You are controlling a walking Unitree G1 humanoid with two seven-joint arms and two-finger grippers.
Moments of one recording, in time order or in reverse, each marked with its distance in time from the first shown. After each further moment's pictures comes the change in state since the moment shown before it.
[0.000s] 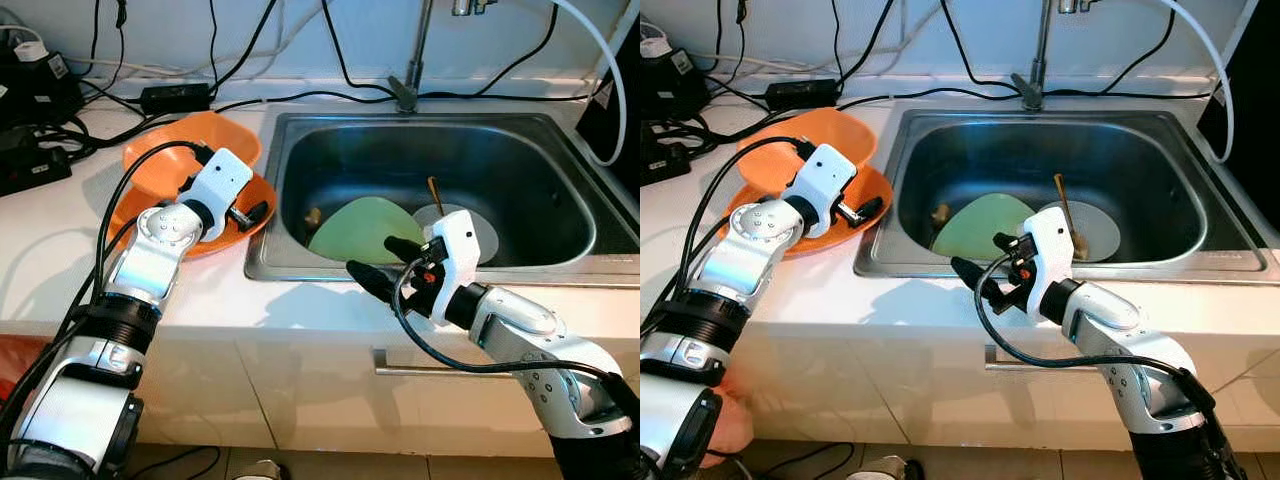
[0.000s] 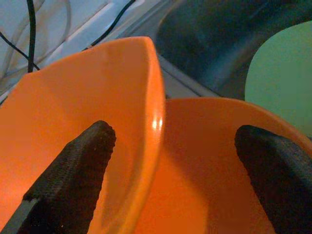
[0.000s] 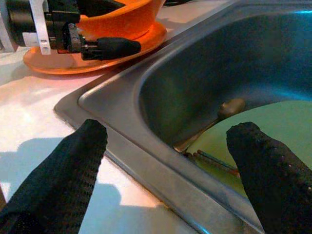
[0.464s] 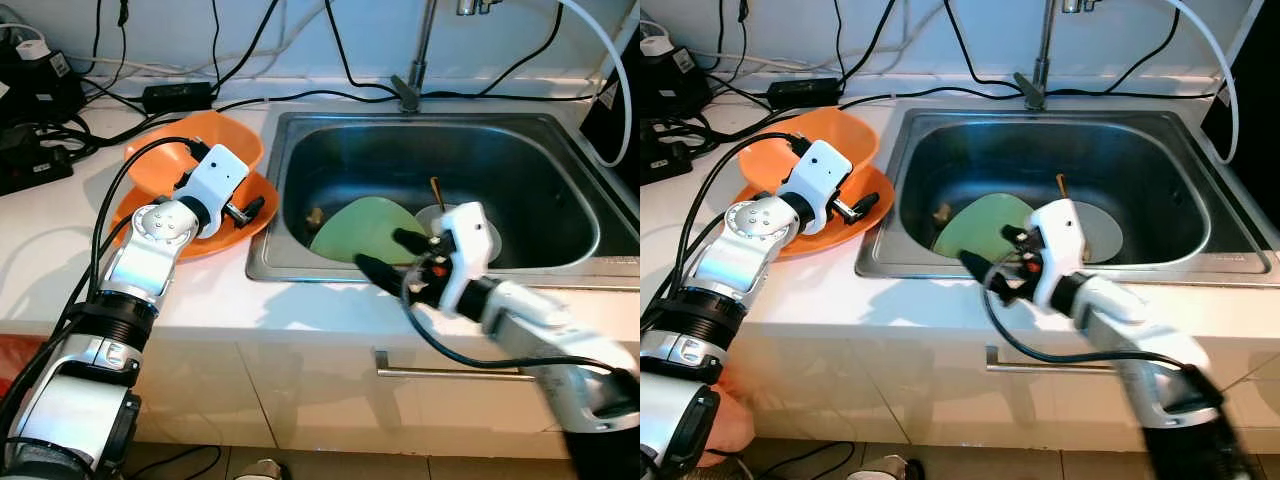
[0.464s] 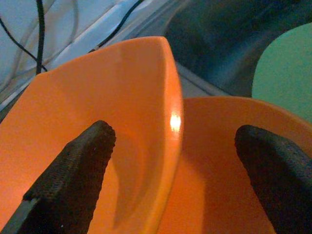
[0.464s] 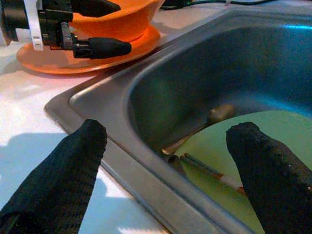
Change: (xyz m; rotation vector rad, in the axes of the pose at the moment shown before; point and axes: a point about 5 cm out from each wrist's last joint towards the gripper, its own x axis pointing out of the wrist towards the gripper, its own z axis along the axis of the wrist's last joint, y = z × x) left arm -0.002 0.005 -0.001 0.012 -0.007 0.000; right arm -0.008 -0.010 0.010 -0.069 0.003 -0.001
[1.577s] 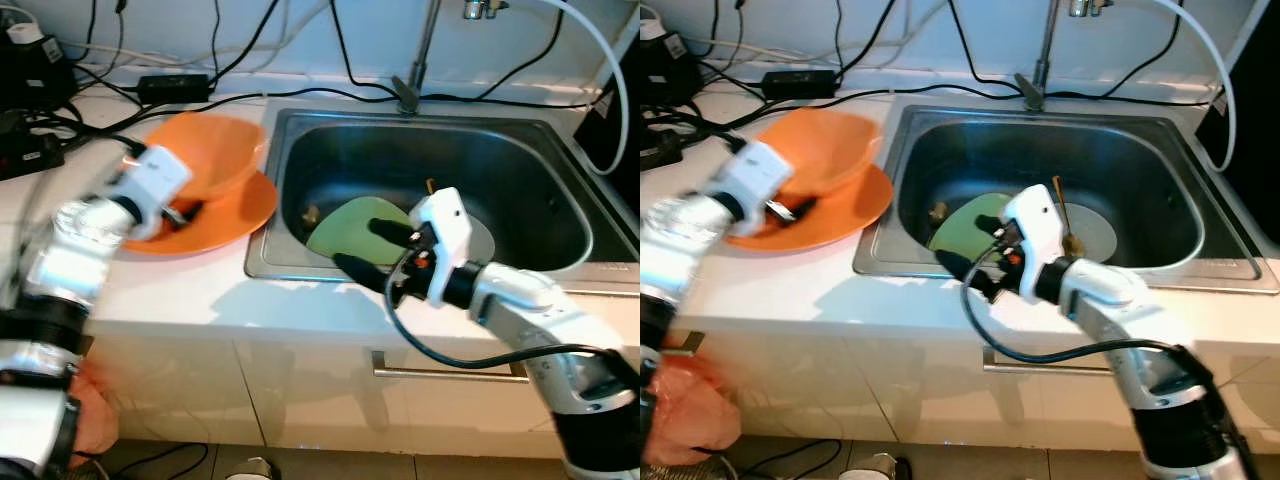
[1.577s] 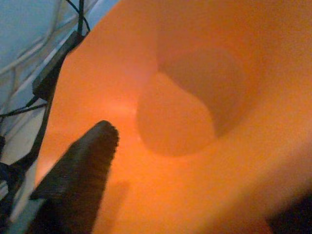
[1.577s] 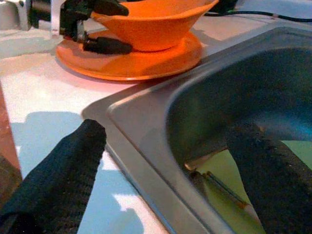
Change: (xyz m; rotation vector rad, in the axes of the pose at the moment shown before) left arm -0.039 0.059 -0.028 0.126 0.124 0.055; right arm 0.018 0.018 0.014 -0.063 -0.012 0.147
